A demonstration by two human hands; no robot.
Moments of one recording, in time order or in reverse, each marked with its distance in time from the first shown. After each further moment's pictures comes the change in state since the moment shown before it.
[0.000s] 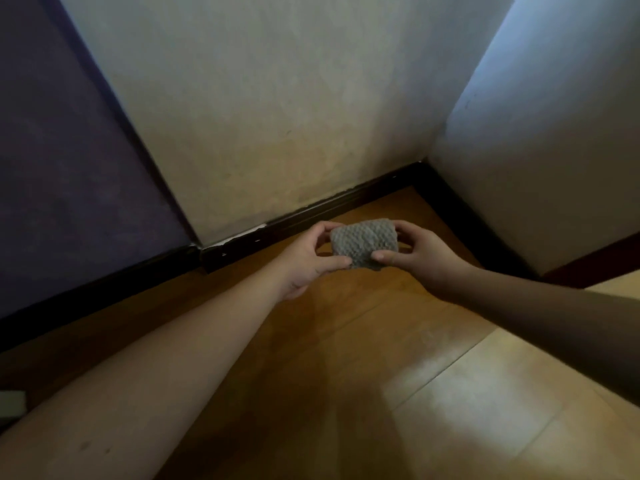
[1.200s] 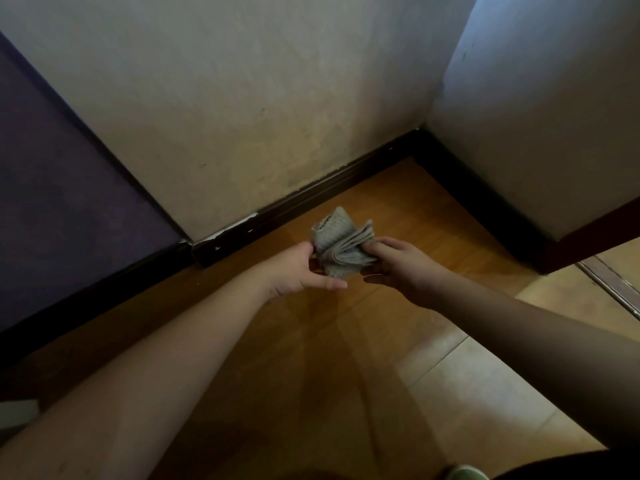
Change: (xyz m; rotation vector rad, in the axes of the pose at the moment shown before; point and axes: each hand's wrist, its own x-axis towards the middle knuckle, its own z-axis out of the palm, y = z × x) left_hand 0.001 -0.035 -0.020 0.348 -0.182 -0.255; right_hand 0.004 0.051 0.033 0.439 -0.102 0.265
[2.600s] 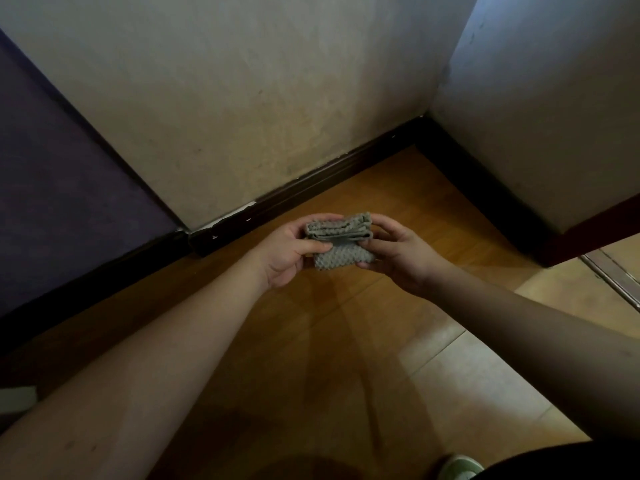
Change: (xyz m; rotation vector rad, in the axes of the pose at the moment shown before) left_hand -0.006 0.017 0.005 -0.493 0.071 0.122; right_hand 0.008 0.003 0.000 0.299 -0.129 -0.111
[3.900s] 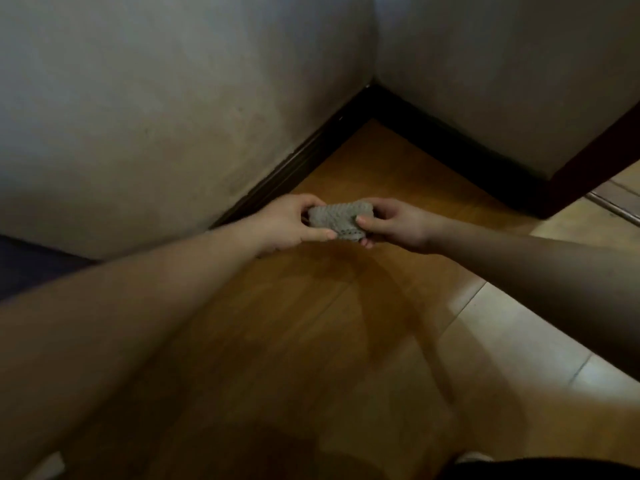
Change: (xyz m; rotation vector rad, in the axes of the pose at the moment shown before) left_hand 0.085 0.048 0.063 1.190 -0.069 -0.082; right_hand 0.025 -0.020 -0.104 -0.333 -0.188 -0.038
